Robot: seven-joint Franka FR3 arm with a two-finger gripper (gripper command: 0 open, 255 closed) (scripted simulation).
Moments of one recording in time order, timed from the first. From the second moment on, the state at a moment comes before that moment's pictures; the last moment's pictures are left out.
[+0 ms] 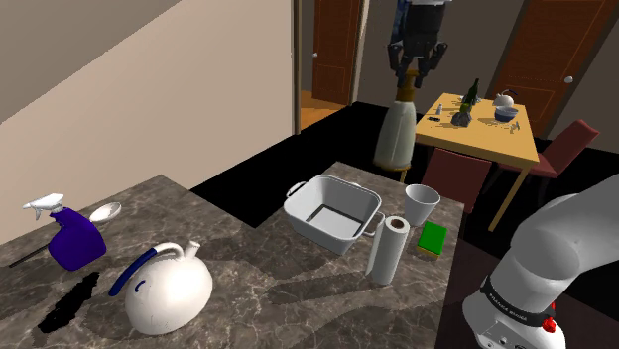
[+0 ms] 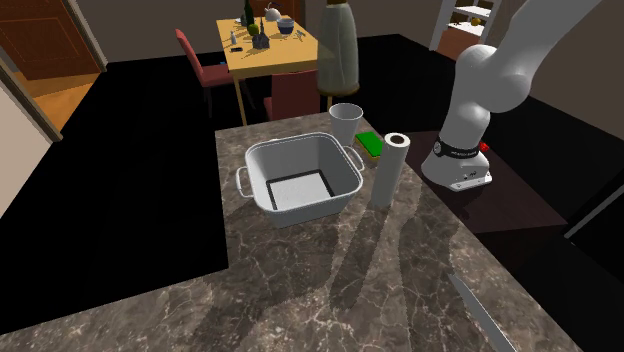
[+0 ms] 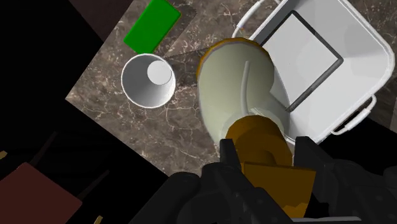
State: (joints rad) arm -0.23 -0.44 0.13 -1.82 0.01 1.40 0.52
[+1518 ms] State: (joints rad) arm -0.38 -0.22 -0.30 -1.46 -0.10 1.29 -0.09
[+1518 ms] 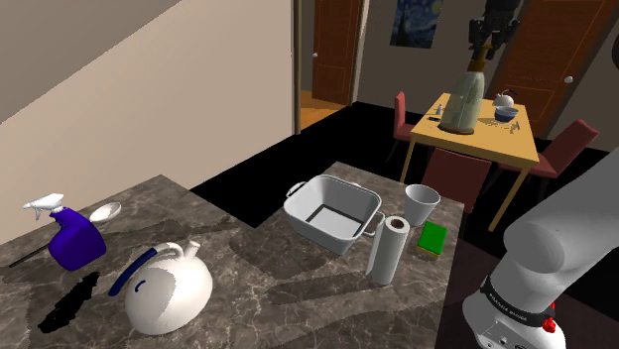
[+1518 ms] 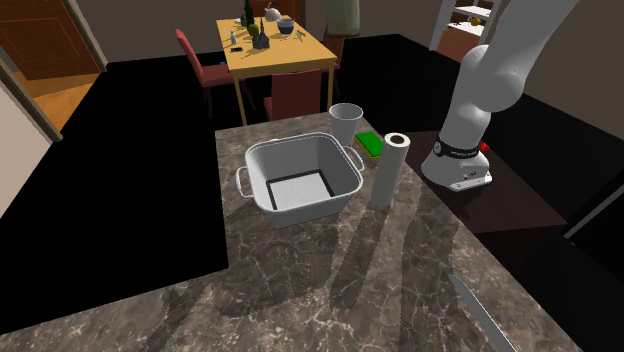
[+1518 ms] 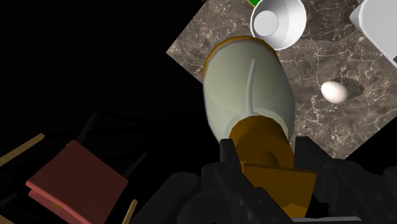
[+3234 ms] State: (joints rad) arm -0.40 -0.37 -0.30 -1.95 -0.14 1.63 -0.06
